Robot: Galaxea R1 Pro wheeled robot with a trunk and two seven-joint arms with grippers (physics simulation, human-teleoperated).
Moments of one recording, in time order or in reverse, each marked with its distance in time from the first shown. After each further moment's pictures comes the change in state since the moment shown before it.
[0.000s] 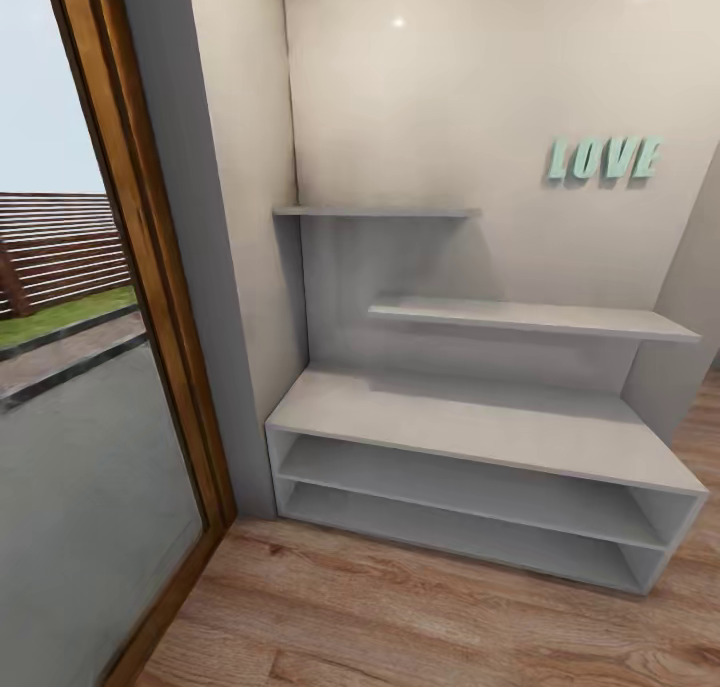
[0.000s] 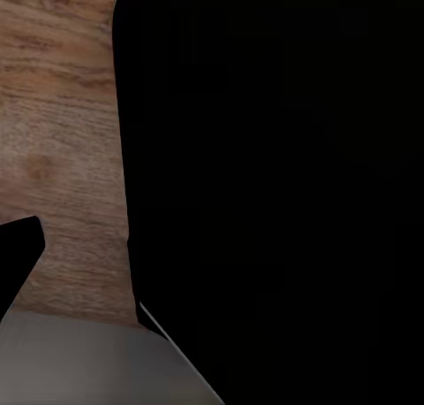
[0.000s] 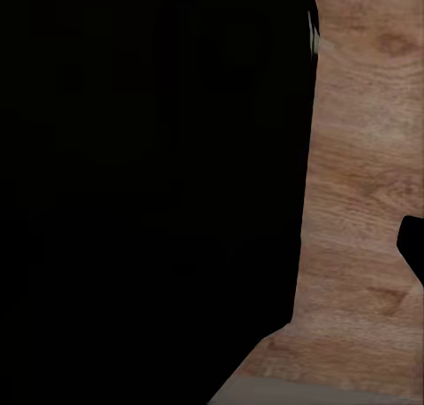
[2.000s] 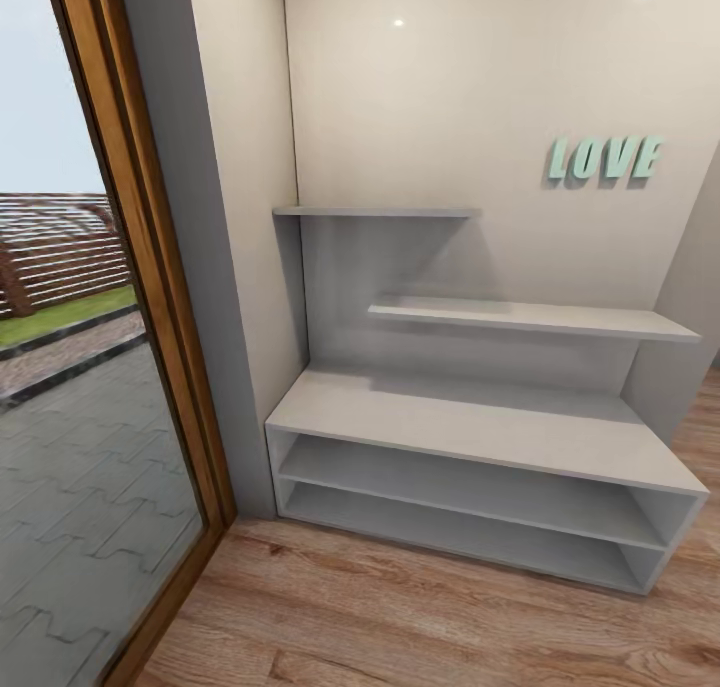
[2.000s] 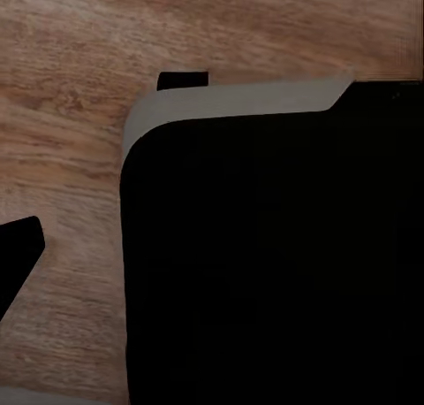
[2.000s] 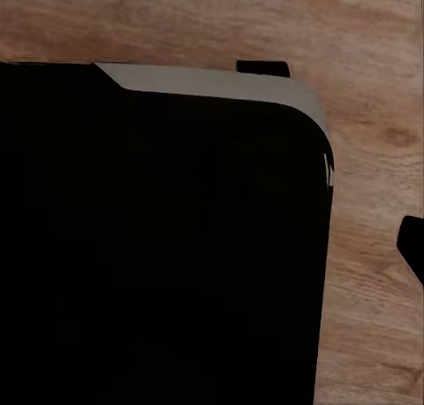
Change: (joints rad) left arm -0.048 -0.009 0.006 -0.077 -0.001 -0.010 0.007; right arm -0.038 0.018 0.008 -0.057 0.004 -0.036 0.010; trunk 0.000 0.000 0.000
